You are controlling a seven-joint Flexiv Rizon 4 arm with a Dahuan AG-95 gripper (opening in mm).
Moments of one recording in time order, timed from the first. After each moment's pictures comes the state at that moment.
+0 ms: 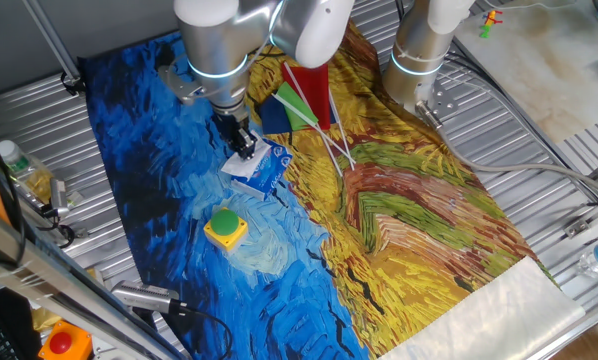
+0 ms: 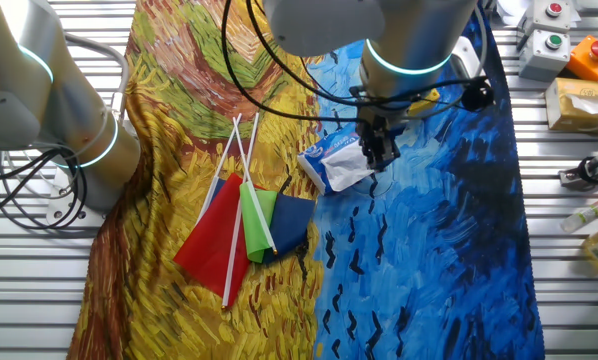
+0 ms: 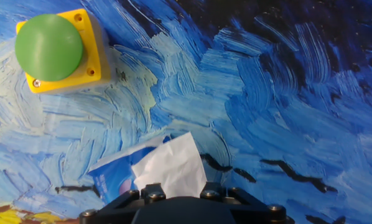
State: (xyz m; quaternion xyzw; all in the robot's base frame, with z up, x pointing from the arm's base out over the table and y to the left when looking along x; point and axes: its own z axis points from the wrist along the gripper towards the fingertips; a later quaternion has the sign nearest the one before) arm 0.484 0.003 0.075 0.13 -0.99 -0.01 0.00
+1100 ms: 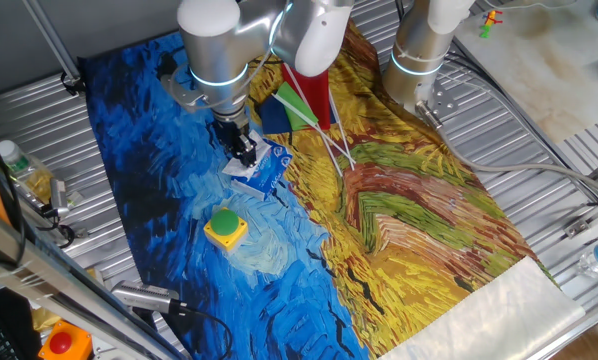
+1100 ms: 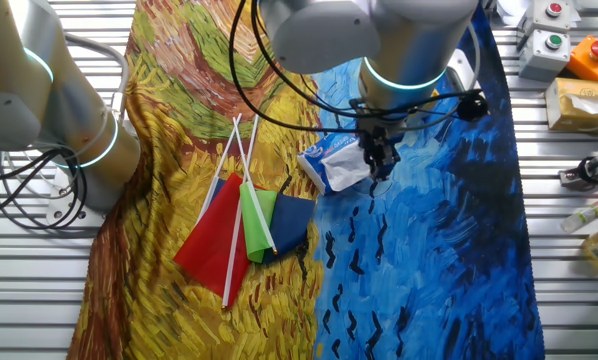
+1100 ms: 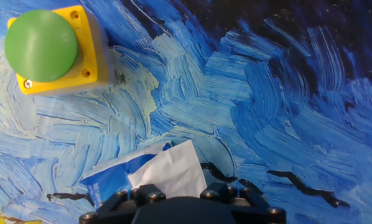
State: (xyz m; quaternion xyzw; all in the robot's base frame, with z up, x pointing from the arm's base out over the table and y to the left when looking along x) arm 0.487 0.006 0.057 0.14 -0.99 -0.01 0.00
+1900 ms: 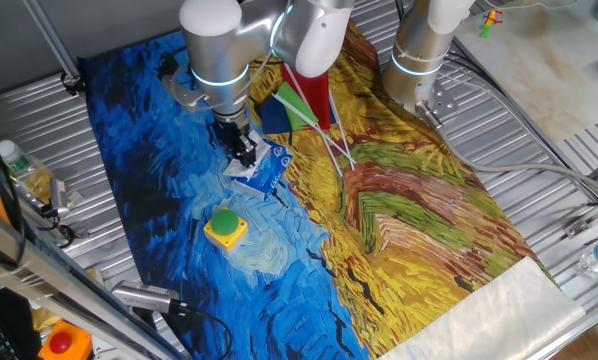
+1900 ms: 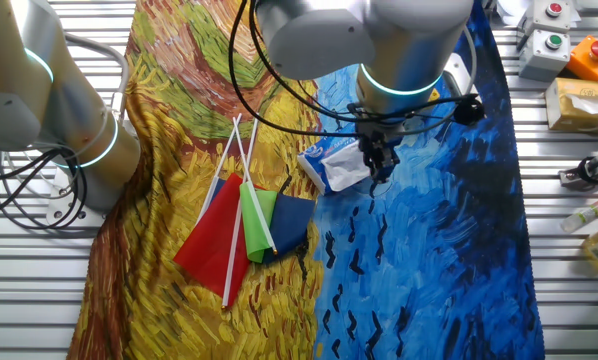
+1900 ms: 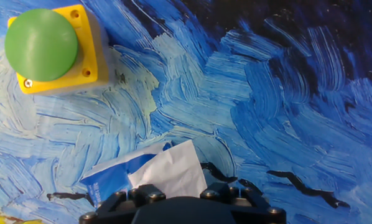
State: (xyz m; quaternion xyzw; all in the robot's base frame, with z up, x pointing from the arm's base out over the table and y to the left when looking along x) arm 0.486 0.005 0.053 0.14 -0.99 -0.02 -0.01
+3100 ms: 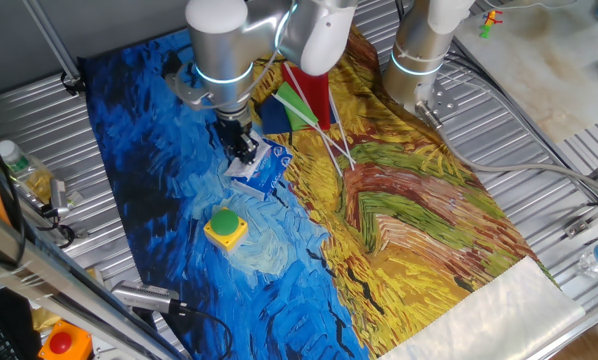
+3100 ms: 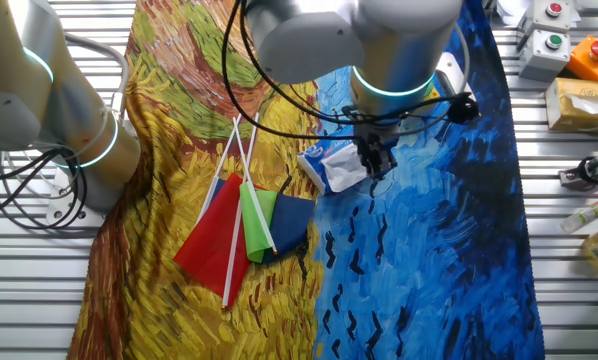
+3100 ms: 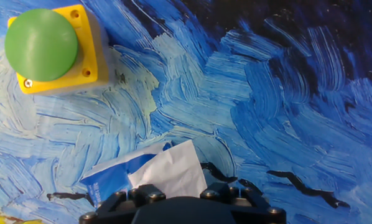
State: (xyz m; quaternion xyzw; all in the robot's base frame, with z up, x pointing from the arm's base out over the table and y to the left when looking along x) arm 0.483 -0.001 0.053 0.16 -0.99 -0.01 -0.02
